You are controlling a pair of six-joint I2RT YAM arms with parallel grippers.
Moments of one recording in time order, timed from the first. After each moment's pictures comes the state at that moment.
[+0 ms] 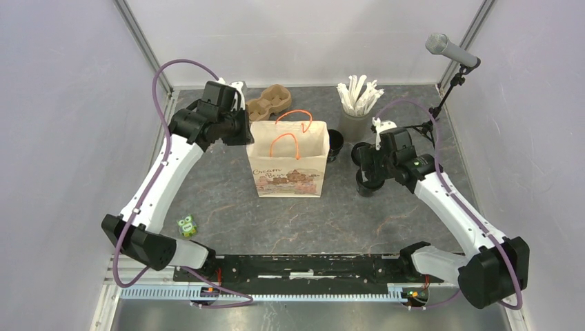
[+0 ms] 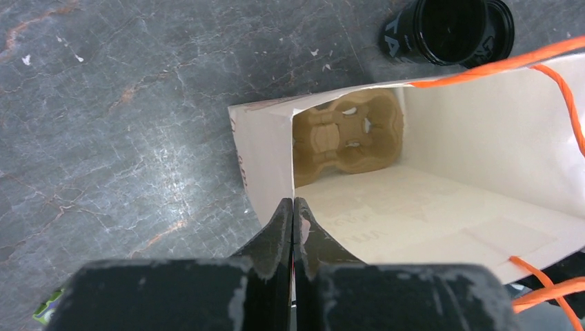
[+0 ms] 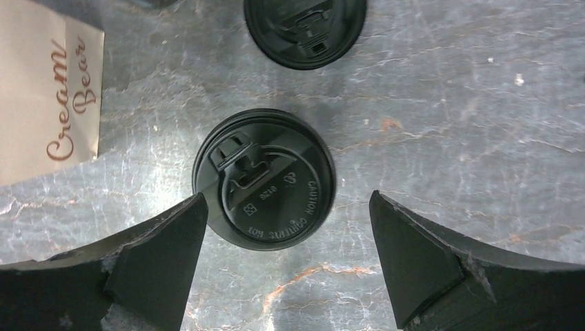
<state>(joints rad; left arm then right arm) -0.40 1.40 1.58 -1.02 0.04 -0.36 0.36 1.14 0.94 -0.67 0.16 0.12</state>
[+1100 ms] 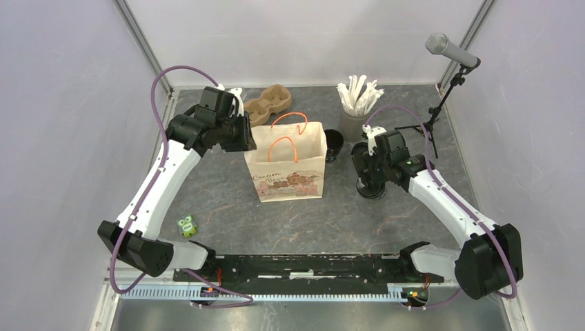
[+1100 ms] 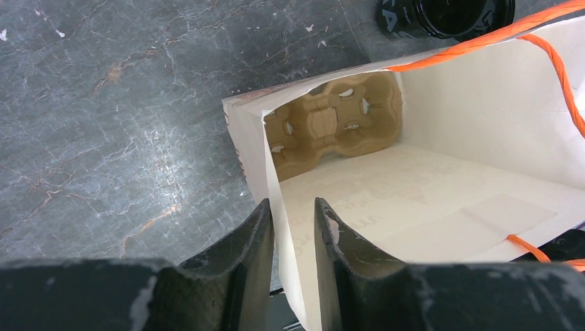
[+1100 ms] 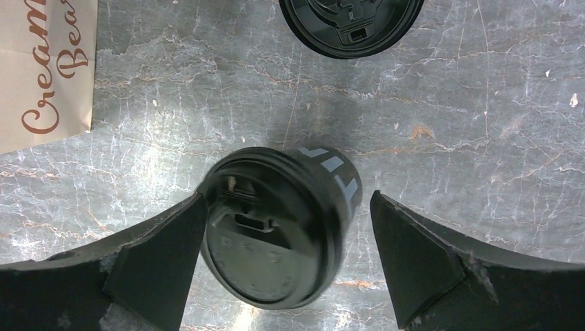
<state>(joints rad) -0.40 1.35 1.53 -1.04 0.09 -0.36 0.36 1.21 0.87 -0.60 0.06 0.02</state>
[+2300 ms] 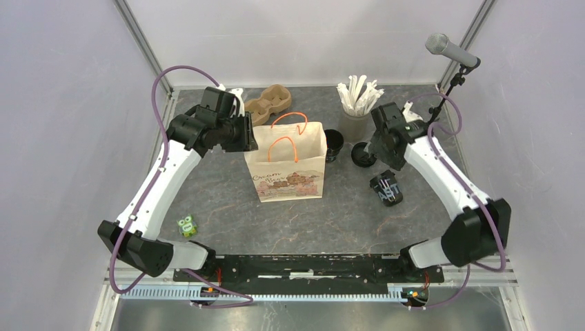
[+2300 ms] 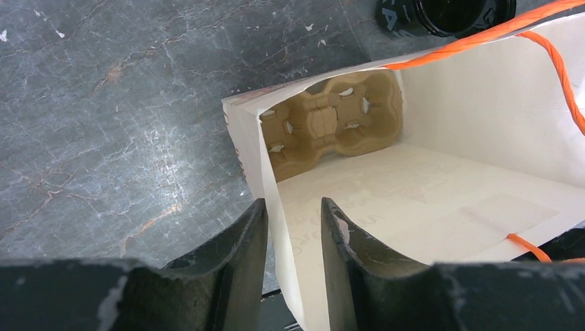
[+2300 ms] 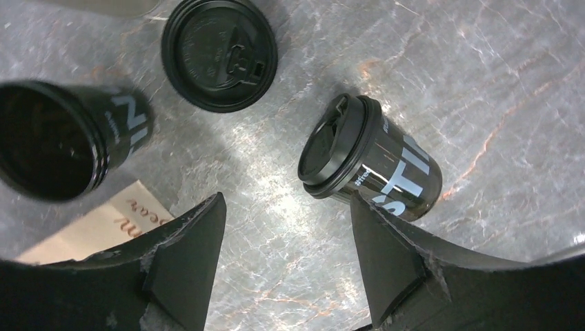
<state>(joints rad) -0.41 1.35 1.53 -1.04 0.08 -0.36 0.33 1.37 1.23 -0.95 0.36 0.83</state>
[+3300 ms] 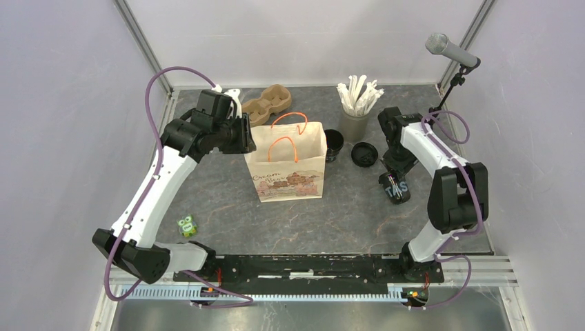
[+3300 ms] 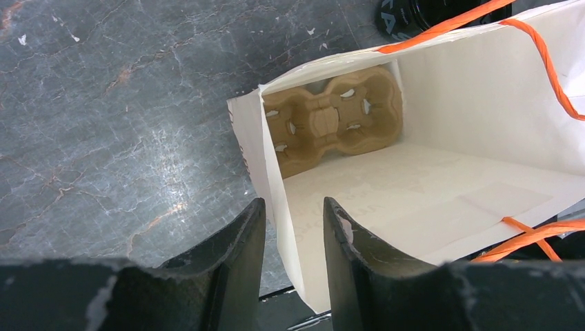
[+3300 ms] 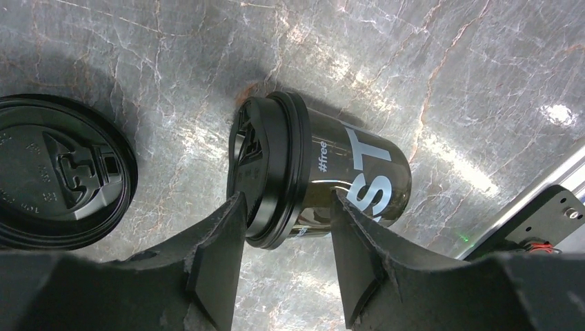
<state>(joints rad) -0.42 1.30 1.52 -1.05 0.05 -0.36 0.17 1.67 1.28 -1.11 0.43 1.07</state>
